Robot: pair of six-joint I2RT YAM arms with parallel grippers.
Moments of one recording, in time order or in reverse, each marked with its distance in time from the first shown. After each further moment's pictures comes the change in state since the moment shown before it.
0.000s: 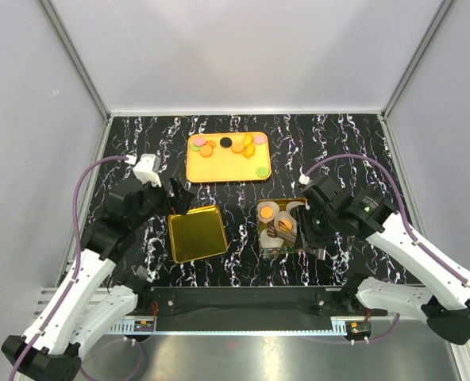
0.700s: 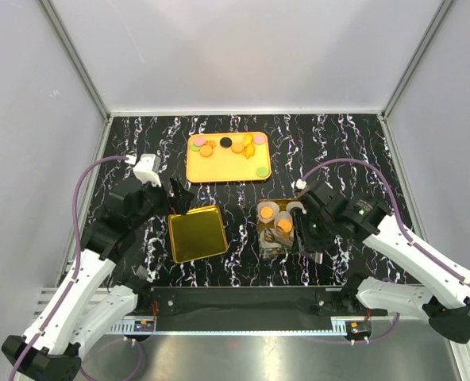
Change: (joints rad) left arm 0.000 0.000 0.000 0.000 0.000 0.000; right arm 0.039 -0.002 -0.050 0.035 -0.006 0.047
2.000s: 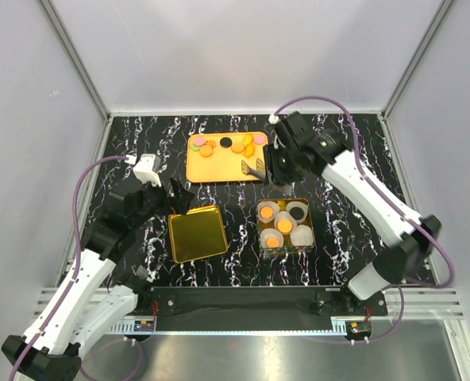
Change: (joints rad) left arm 0.000 0.000 0.000 0.000 0.000 -0.001; right arm -0.148 0.459 0.510 0.119 0.051 -0.237
